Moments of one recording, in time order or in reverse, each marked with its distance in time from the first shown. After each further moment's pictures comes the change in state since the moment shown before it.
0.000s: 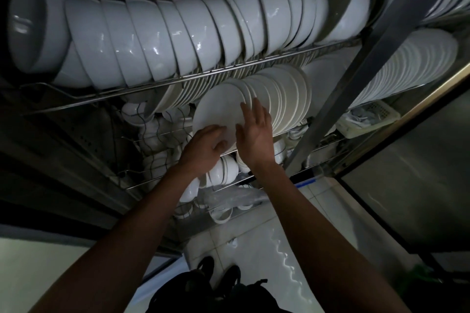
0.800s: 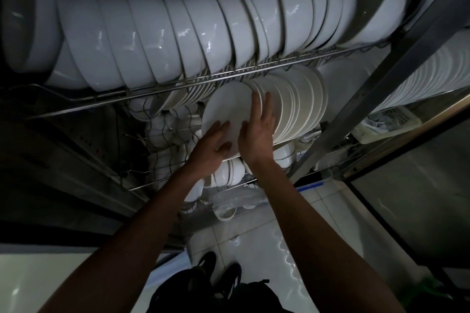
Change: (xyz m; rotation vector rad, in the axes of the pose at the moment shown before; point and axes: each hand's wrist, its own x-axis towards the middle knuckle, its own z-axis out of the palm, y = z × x) left_hand 0.008 -0.024 0.020 -0.323 -0.047 -0.200; right_hand 0.020 -0.004 0.032 0.182 -0.005 0.161
